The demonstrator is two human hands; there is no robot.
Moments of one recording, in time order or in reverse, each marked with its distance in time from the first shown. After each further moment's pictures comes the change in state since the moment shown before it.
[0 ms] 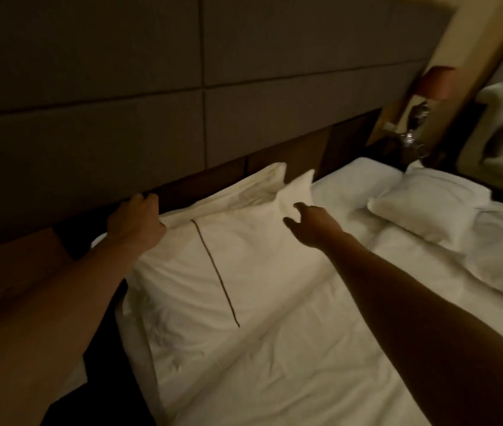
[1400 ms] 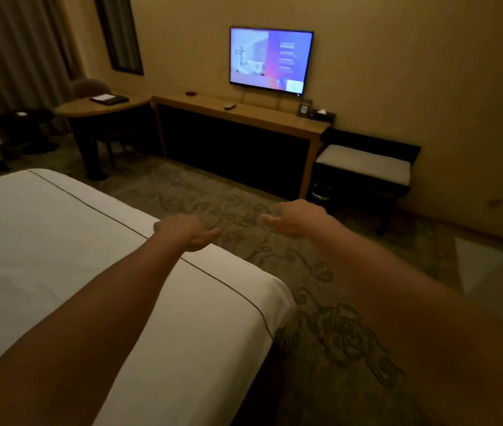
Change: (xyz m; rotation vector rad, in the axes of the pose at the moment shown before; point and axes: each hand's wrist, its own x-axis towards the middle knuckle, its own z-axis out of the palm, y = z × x) left_hand -1.008 0.599 -0.080 0.150 -0.384 1.977; right_hand -1.192 0.277 -0.181 -0.095 0.258 1.756
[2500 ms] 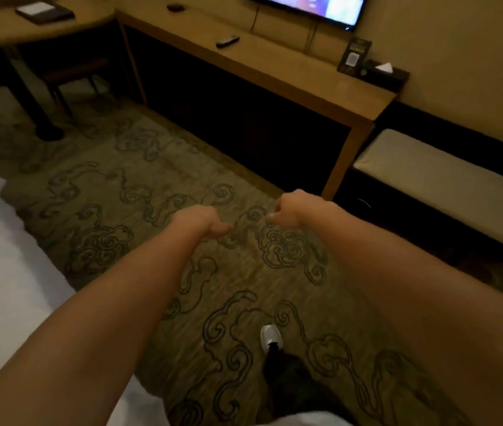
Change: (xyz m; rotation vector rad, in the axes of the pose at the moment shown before) left_hand 0.870 0.281 0.019 -0.039 -0.340 -0.133; right_hand 0.872 0.306 0.060 -0.091 -0.314 -0.145
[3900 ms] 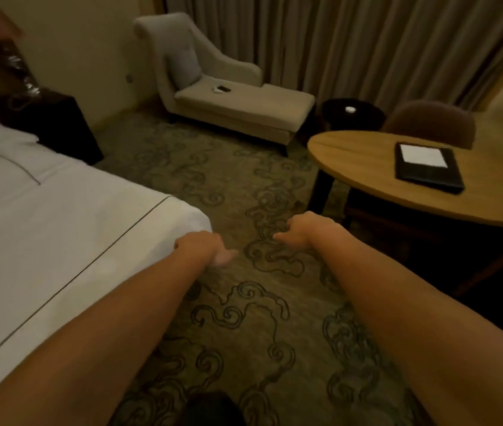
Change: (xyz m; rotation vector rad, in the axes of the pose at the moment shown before) left_hand 0.706 -0.856 -0.465 -0.627 0.039 -1.118; right_hand 1.034 -0.902 -0.508 -0.494 -0.055 -1.081
